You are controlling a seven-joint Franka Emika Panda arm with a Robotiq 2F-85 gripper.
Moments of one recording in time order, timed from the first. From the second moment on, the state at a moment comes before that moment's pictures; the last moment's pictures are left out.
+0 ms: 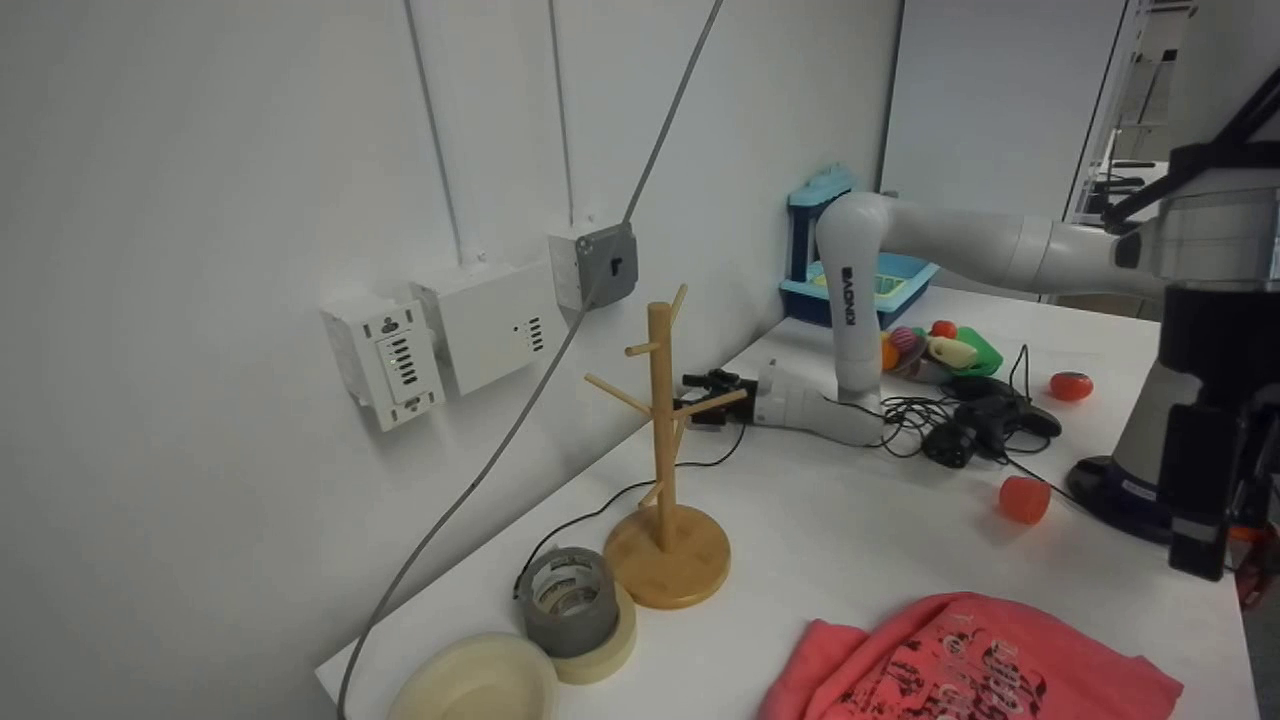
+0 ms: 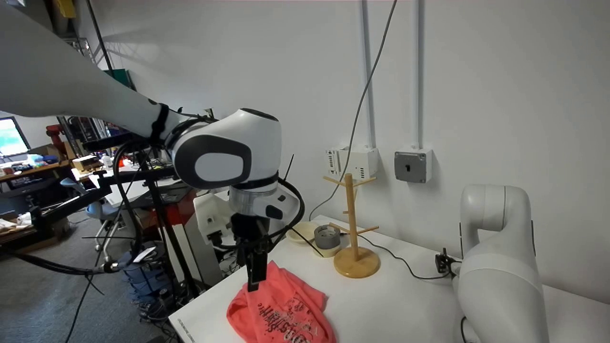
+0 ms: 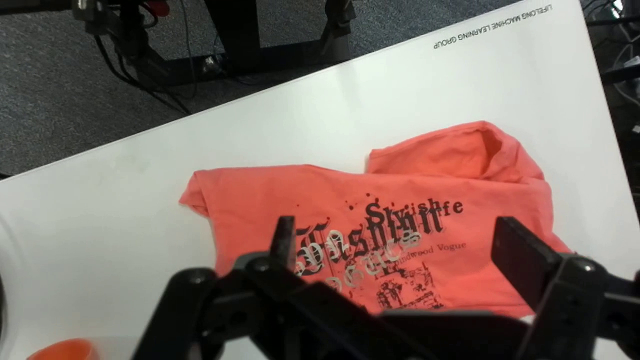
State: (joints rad) arm 0.01 -0.12 0.02 -2.42 0.19 2.06 0.05
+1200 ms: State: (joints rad) arm 0.18 0.04 0.19 -2.41 0.27 2.30 0.05
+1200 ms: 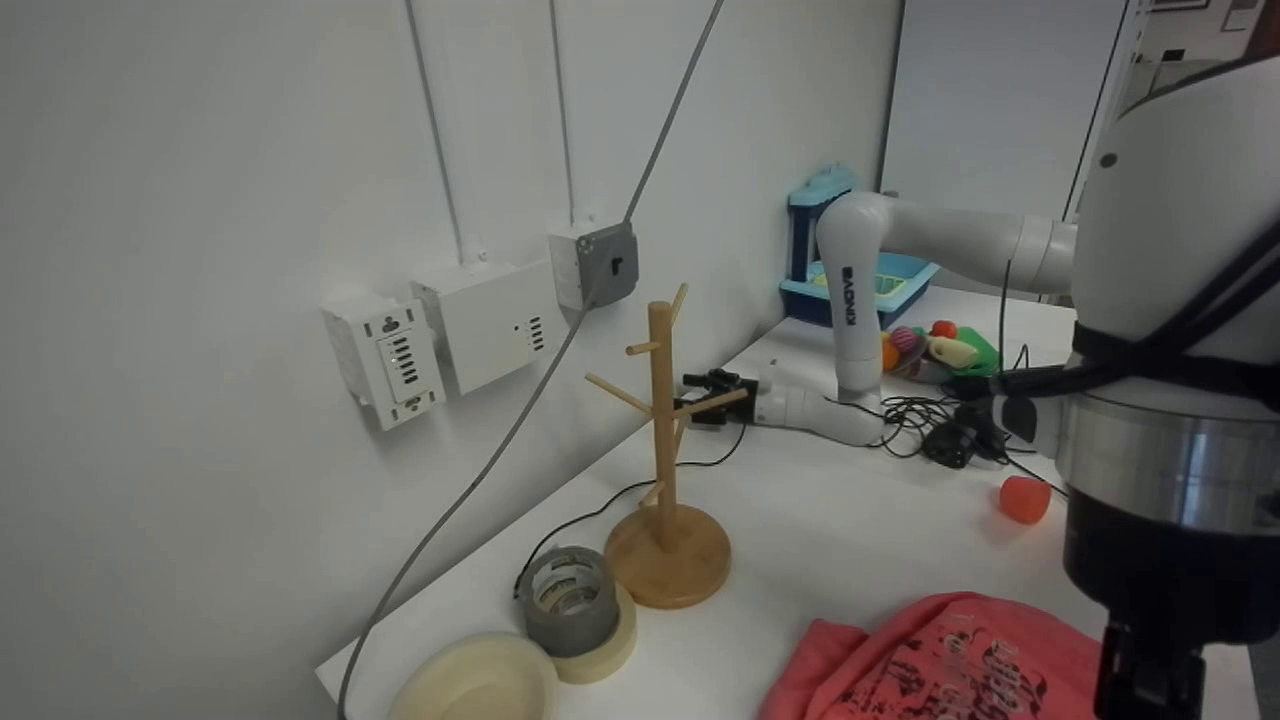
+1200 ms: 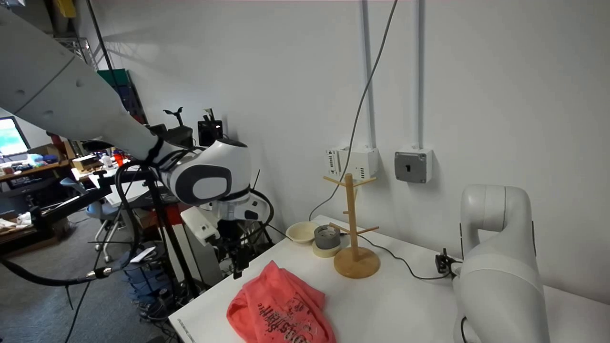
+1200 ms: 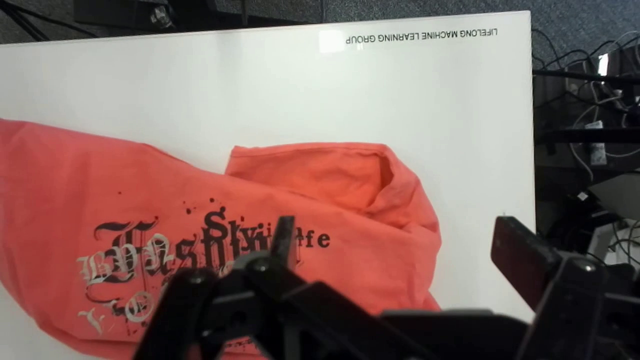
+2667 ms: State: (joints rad) arm 0.32 0.36 0.21 -2.30 -0.01 2.61 0.23
